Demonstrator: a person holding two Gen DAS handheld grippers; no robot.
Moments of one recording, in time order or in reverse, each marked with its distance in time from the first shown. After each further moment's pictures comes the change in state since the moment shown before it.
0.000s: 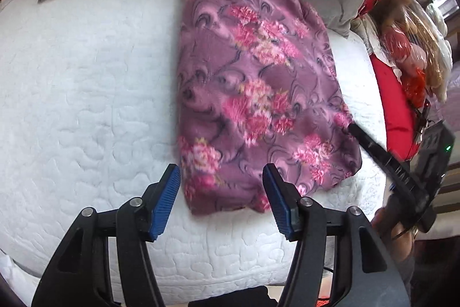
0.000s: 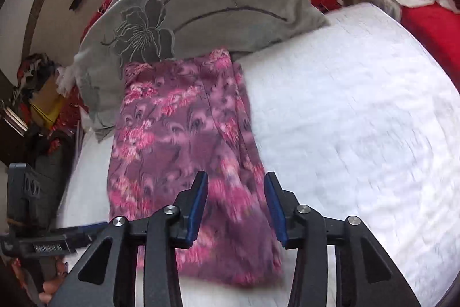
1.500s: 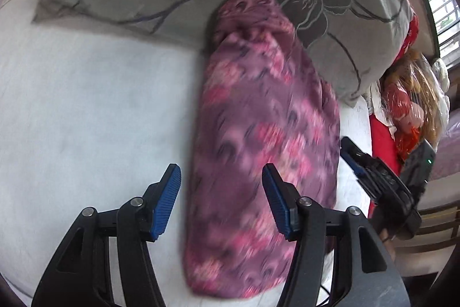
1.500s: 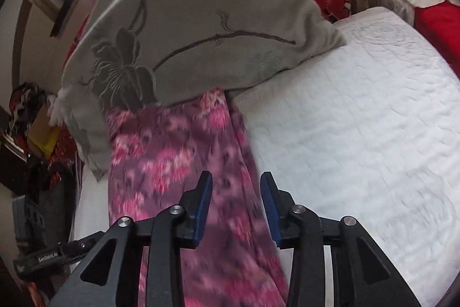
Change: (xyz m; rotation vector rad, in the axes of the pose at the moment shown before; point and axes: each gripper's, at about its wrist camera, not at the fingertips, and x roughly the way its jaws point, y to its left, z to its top) left arm 0.011 0.016 0.118 -0.132 -0.096 -0.084; right arm 0.064 0.012 0.111 0.111 -0.025 0.002
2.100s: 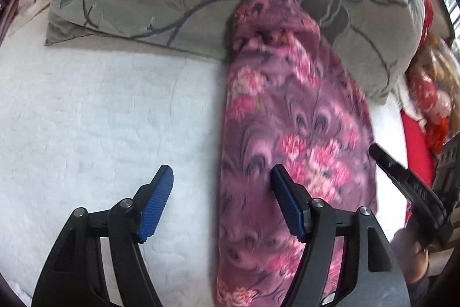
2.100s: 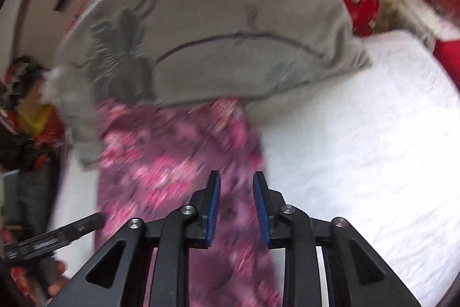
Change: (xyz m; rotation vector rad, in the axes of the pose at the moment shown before) left arm 0.019 -0.008 -0.012 0.080 -0.084 0.181; right arm -0.002 0.009 -0.016 -0.154 0.017 0.014
